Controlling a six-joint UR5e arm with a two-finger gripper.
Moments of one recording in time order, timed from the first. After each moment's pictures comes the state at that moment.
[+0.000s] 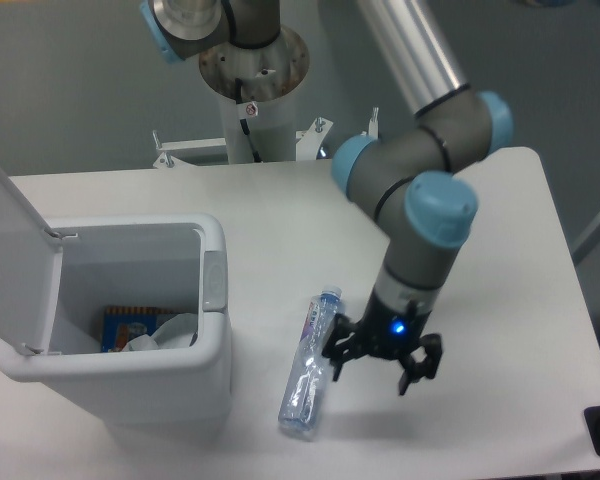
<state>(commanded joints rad) 2.45 -2.18 -1.48 -0.83 1.25 0.64</state>
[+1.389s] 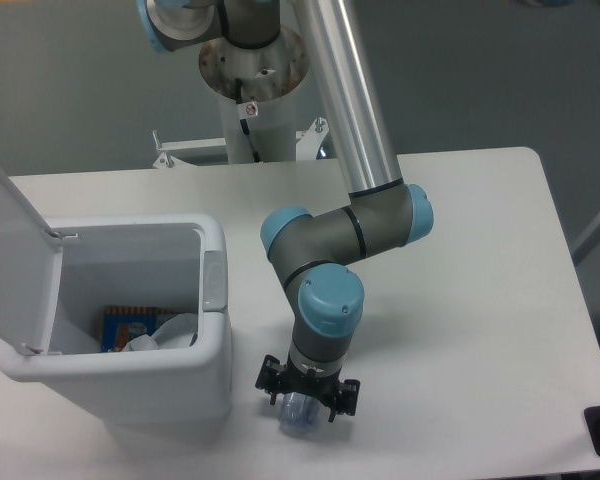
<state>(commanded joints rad) 2.35 -2.27 -1.49 -0.78 1.39 0.63</state>
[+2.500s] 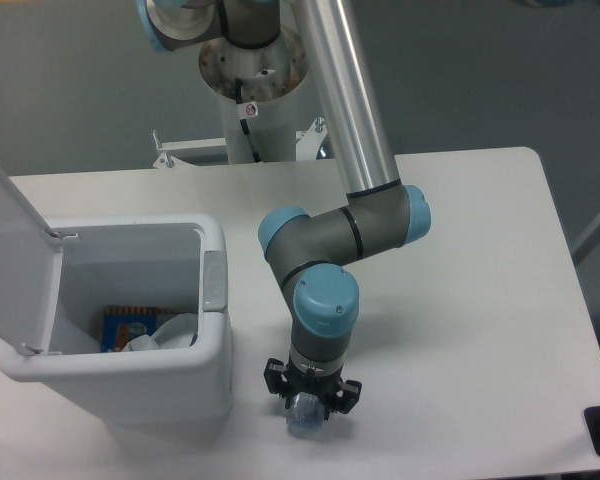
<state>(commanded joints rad) 2.34 -2.26 -1.49 -0.78 1.45 0.64</state>
